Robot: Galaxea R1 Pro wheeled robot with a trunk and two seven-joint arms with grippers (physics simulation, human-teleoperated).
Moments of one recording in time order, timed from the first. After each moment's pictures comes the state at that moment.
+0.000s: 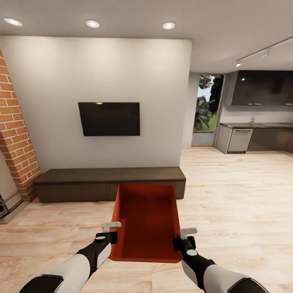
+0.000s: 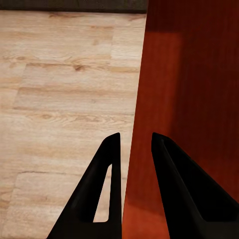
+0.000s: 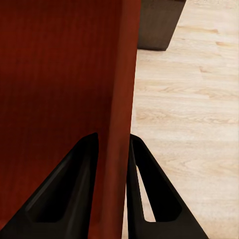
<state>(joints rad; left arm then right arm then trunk) -0.74 -0.11 -0.03 -0.13 0.07 0.03 0.22 -0.70 0.11 0.38 -0.04 -0.23 -0.23 -0.21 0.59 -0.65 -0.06</state>
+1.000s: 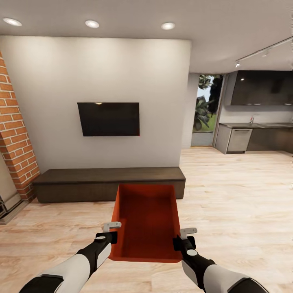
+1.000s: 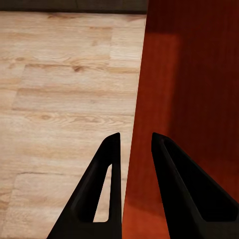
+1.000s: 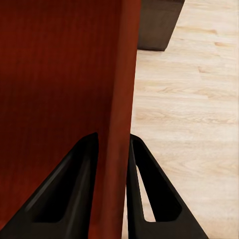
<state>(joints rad) -0.74 -0.11 -0.03 -0.14 0.07 0.03 0.22 -0.70 0.11 0.38 -0.04 -0.23 -0.23 -0.21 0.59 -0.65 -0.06</state>
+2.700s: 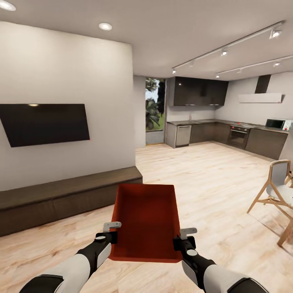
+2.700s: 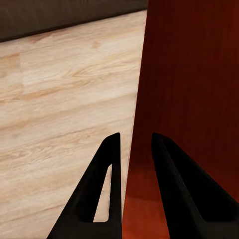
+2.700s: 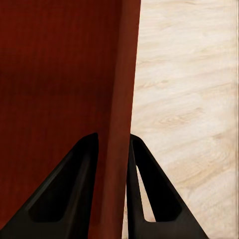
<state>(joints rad) -0.74 -0.11 -0.03 -0.14 0.07 0.03 0.22 -0.70 0.11 0.38 -0.04 -0.23 -0.24 -0.21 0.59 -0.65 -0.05</state>
